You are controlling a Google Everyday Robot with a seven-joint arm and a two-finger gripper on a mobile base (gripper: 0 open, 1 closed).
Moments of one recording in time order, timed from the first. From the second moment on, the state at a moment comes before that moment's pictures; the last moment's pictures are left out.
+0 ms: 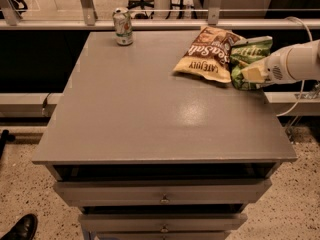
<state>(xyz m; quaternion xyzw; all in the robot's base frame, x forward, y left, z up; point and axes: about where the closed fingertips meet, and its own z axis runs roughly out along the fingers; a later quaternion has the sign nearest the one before) 0.655 -0.297 0.863 -0.28 0.85 0.03 0.44</state>
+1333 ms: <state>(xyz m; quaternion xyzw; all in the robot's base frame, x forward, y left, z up) 0.670 -0.224 0.883 -0.28 0.83 0.12 0.47</state>
